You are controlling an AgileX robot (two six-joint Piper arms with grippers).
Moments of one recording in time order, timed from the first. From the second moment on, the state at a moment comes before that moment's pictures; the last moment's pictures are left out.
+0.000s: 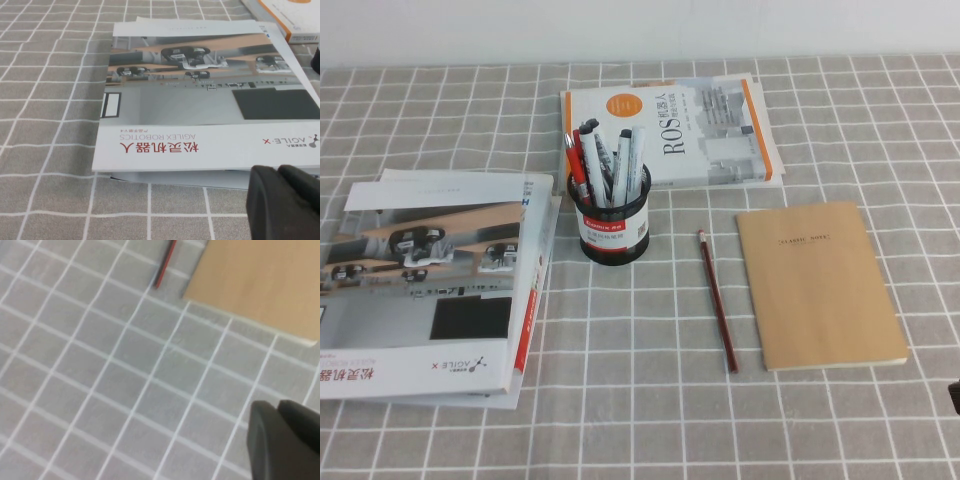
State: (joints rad) right arm 0.59 0.78 -0.69 -0.03 0.86 0.17; left arm -0.07 -0.02 0.03 -0.06 0.38 0.07
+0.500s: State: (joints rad) right arm 0.13 0.38 -0.19 0.13 0.33 0.17; left arm -0.07 -0.02 0.03 -0.06 0.38 0.07
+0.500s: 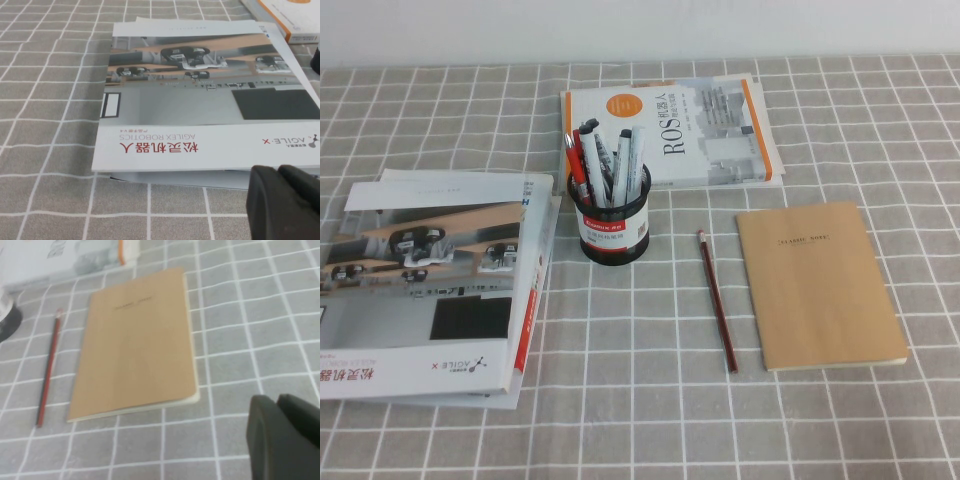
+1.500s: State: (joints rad) right arm 0.11 -0.01 0.03 0.03 0.26 0.11; left arm -0.07 -0.02 0.03 -0.06 0.38 0.07
